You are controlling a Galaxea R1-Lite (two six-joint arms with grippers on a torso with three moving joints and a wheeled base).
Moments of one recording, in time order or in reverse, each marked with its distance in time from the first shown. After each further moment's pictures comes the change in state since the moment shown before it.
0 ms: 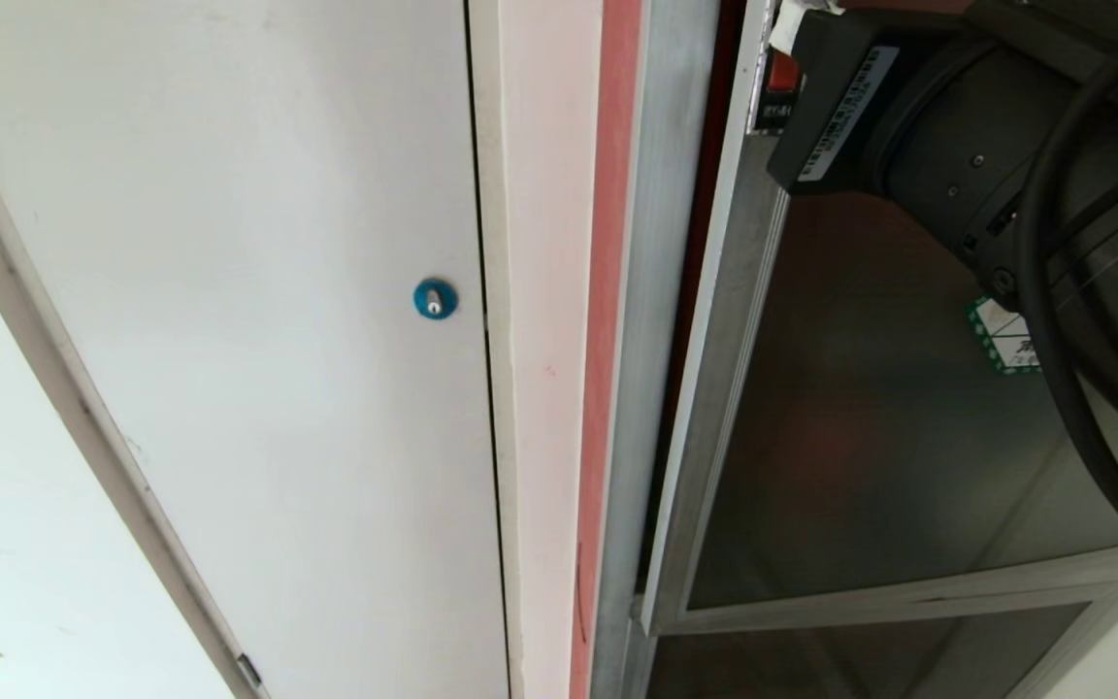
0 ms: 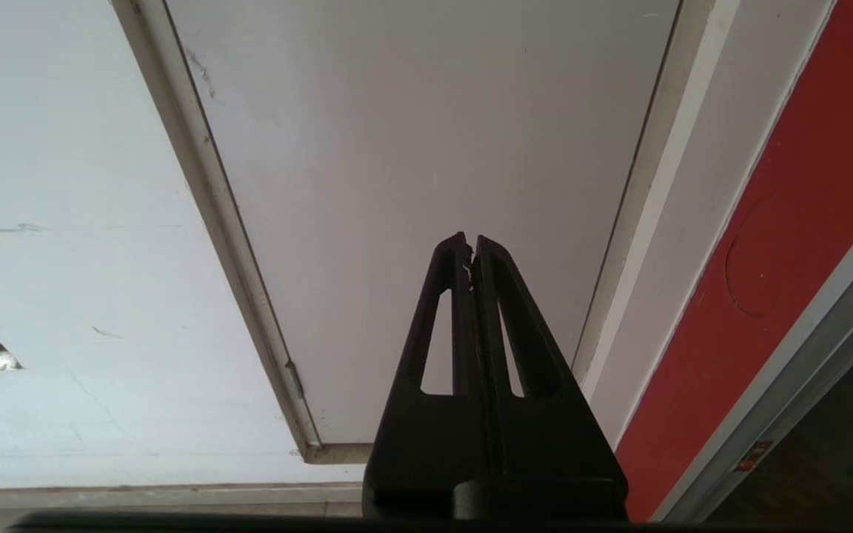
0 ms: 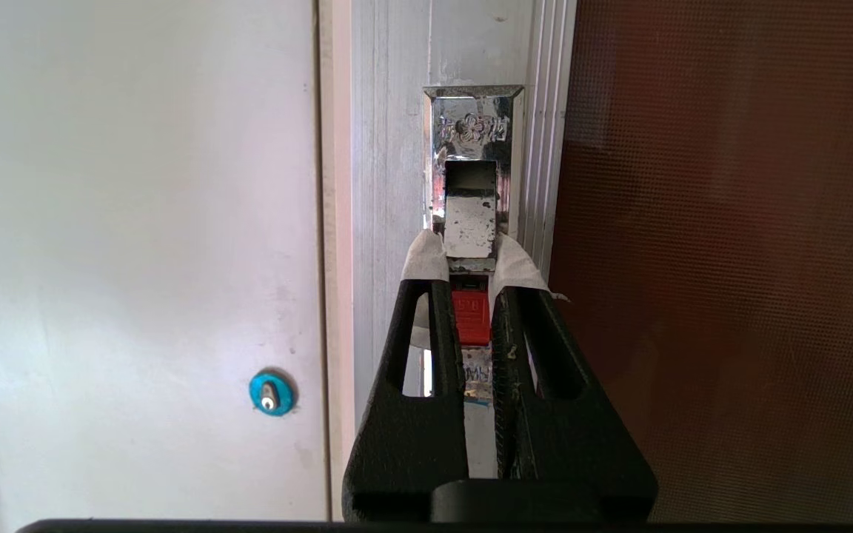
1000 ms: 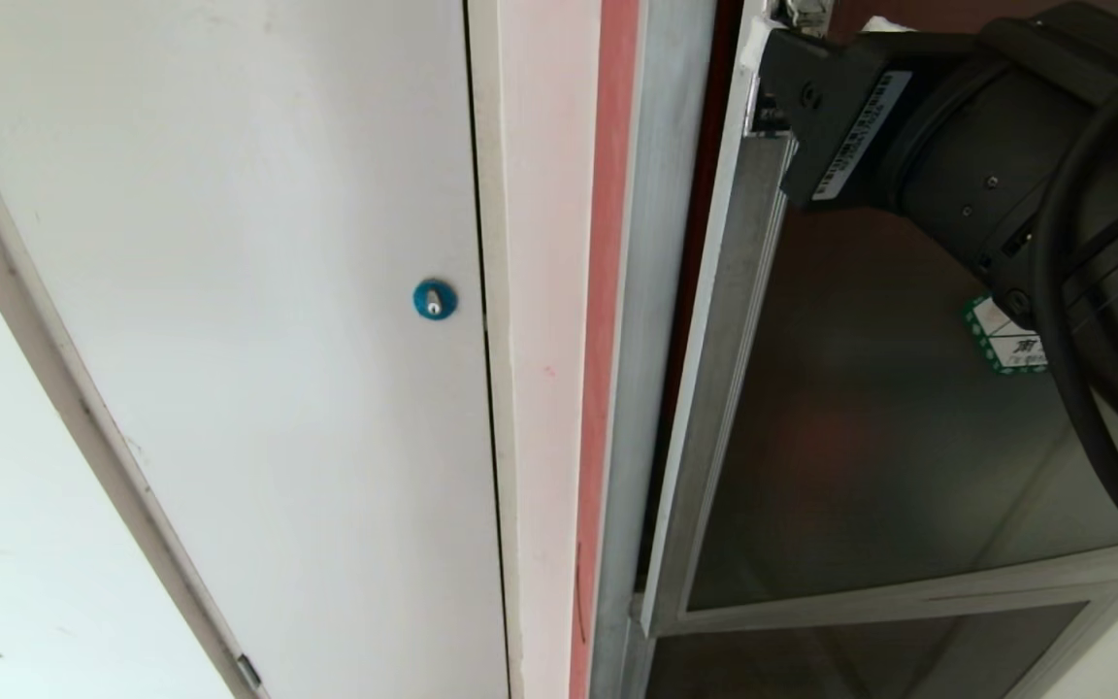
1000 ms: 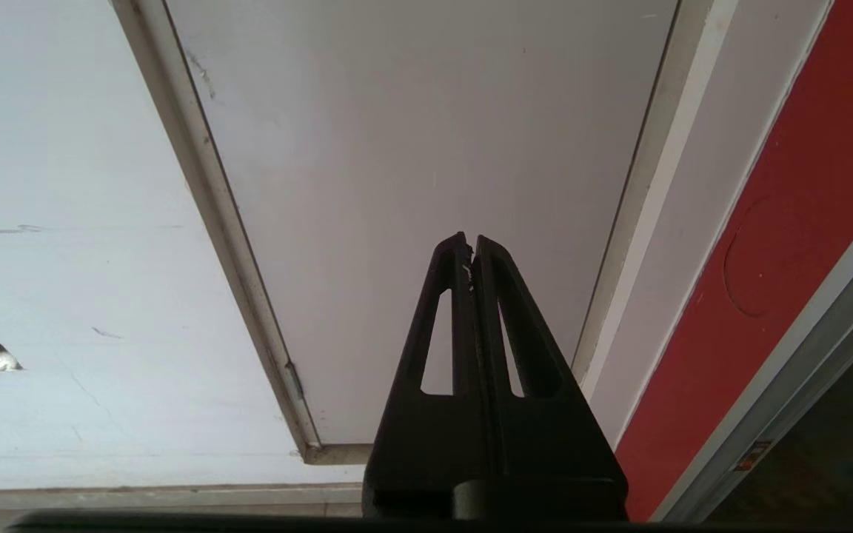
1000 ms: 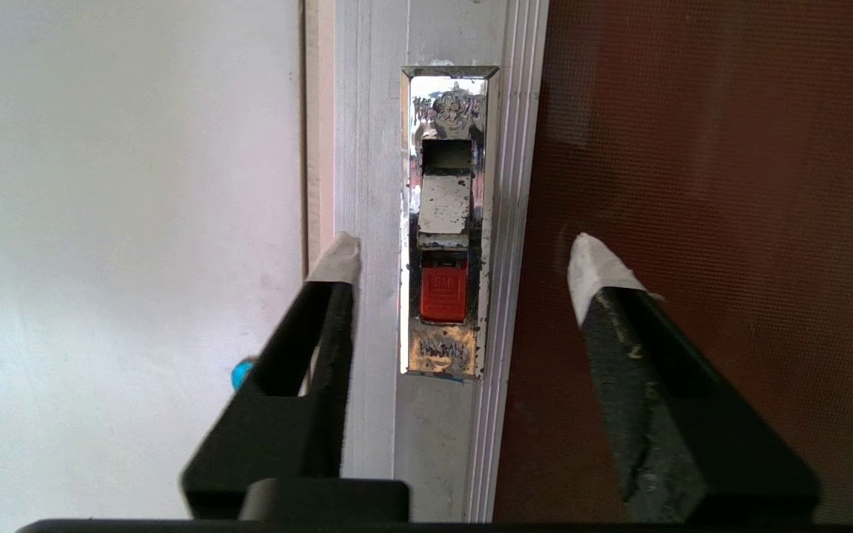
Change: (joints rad) left arm 0.000 0.000 0.000 0.000 0.000 0.000; right arm 0.002 -0.013 0.031 0.004 -0.002 -0.014
